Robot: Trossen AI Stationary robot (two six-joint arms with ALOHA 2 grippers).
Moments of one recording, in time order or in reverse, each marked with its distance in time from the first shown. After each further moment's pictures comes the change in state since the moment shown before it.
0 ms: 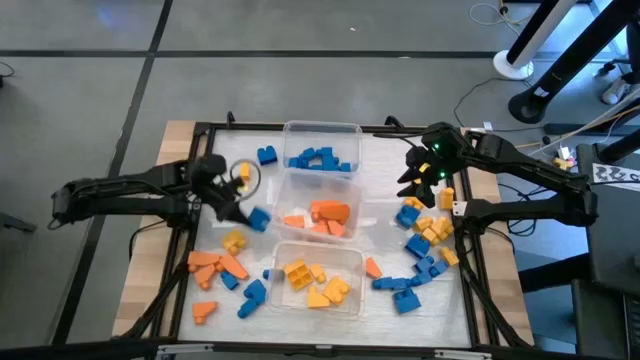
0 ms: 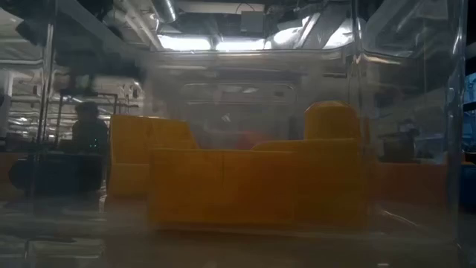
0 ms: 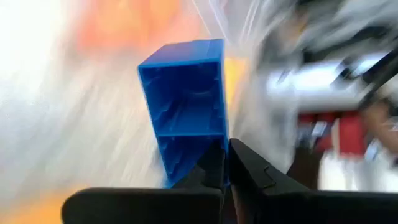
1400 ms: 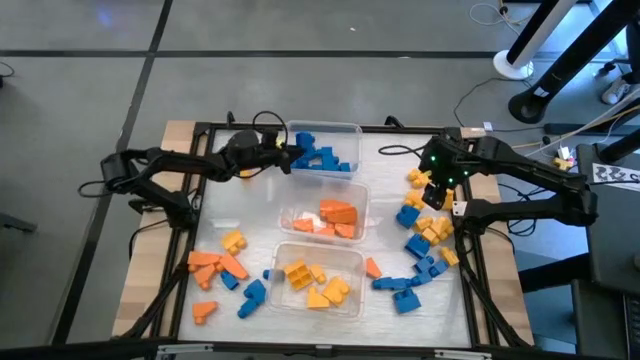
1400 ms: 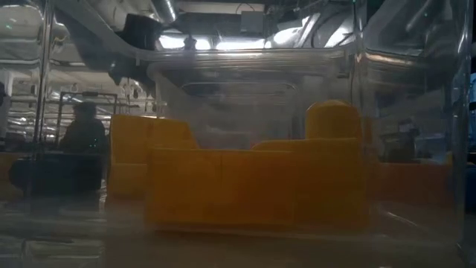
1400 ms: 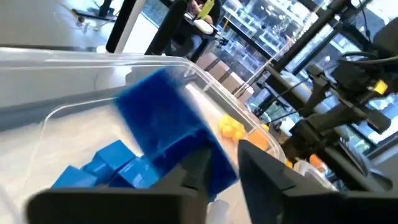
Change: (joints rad) left arm 0.201 0.754 0.061 1.187 -0.553 0.196; right arm 0.000 0.004 -0.039 -0.397 0.389 0.156
